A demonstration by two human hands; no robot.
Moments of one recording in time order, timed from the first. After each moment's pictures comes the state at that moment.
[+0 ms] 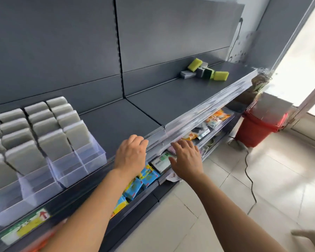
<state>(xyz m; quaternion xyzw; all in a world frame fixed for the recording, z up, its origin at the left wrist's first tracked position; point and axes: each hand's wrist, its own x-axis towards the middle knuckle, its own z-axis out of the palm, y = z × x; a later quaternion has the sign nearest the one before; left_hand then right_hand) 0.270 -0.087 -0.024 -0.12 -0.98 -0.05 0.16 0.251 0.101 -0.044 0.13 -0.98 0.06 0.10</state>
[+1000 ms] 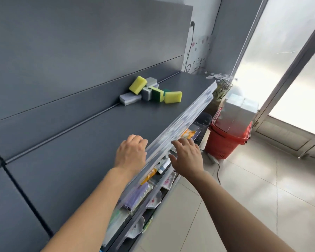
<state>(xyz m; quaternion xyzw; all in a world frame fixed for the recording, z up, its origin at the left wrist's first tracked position) -0.102 0.161 -0.026 -0.19 -0.97 -0.09 0.15 -0.081 0.351 -0.030 0.03 -0.99 0.06 0.12</state>
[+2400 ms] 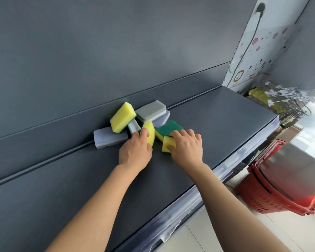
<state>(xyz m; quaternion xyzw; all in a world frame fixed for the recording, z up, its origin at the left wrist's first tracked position) -0.453 0.289 -0.035 0.06 -0.98 -0.15 0.12 -0.499 0.447 -0.039 0.18 -0.97 0.08 0.12</state>
